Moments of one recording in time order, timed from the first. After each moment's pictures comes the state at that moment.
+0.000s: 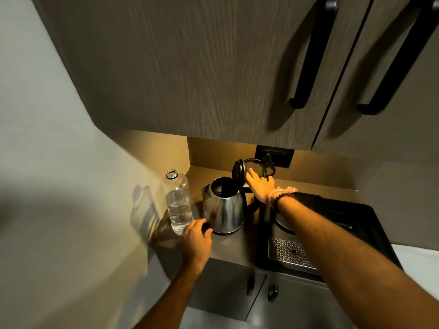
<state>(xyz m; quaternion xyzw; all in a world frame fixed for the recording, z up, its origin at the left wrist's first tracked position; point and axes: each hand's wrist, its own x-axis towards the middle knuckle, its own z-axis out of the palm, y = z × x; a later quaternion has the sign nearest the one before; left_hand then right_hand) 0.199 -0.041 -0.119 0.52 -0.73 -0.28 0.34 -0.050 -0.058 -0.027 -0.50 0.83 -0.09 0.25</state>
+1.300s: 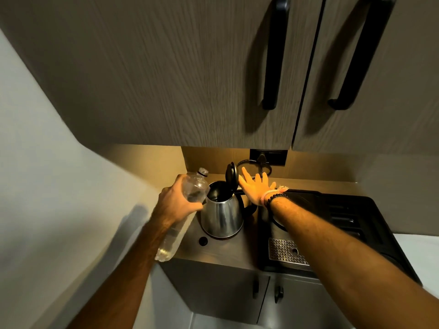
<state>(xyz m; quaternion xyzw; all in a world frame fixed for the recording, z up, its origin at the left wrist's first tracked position) 0.211 -0.137 -0.005 0.49 -0.82 -0.25 0.19 -0.048 -0.053 -0.026 -0.46 0.85 -0.10 0.25</state>
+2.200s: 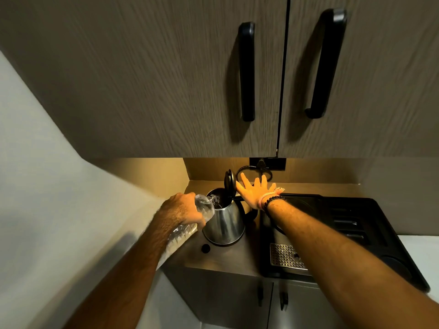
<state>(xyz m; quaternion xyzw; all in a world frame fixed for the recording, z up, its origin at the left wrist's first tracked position) 0.180 -0.119 0.036 0.50 -0.85 -0.11 -0.11 -0.044 -0.045 -0.007 -0.47 0.85 -0.07 0.22</state>
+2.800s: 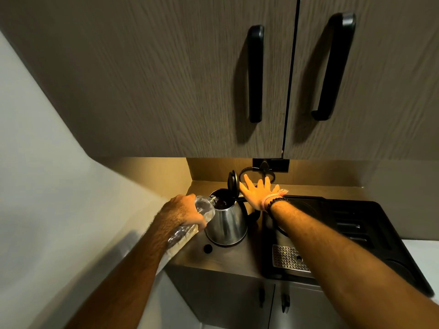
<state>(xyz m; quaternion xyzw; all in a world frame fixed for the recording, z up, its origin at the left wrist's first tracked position) 0.188 -0.121 0.033 0.52 -0.84 -0.13 -0.11 -0.045 -0.048 -0.010 -0.47 0.85 -0.06 0.22</state>
